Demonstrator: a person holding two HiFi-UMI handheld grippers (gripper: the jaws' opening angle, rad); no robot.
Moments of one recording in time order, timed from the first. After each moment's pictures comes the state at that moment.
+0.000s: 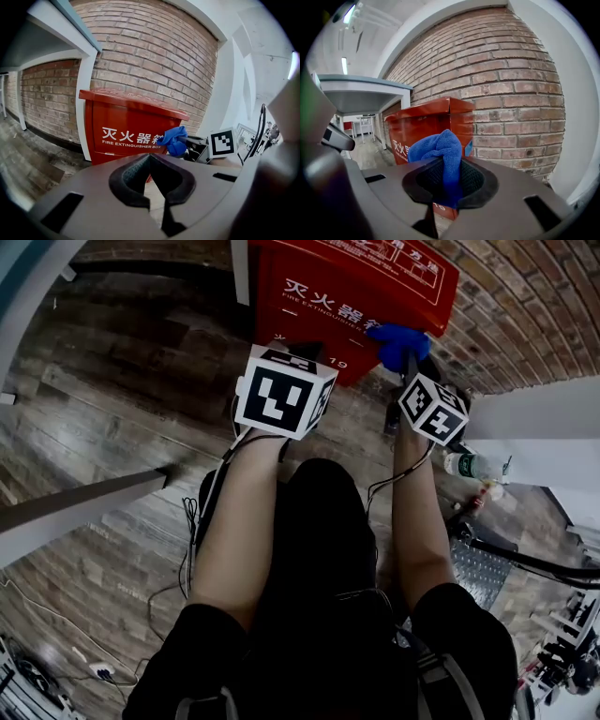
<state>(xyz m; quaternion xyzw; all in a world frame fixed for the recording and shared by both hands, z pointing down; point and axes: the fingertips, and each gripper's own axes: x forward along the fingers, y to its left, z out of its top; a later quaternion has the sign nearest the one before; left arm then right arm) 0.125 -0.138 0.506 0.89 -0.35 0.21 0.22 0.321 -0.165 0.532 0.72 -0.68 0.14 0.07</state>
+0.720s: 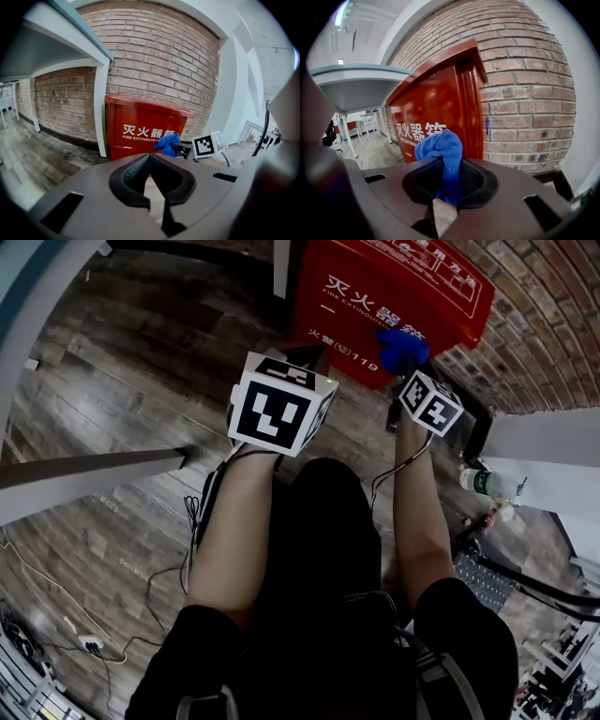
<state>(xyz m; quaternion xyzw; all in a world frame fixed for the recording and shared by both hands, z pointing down) 0.068 -0.115 0.504 0.87 -0.39 0.23 0.21 0.285 -0.186 0.596 0.69 -0.69 0.20 0.10</state>
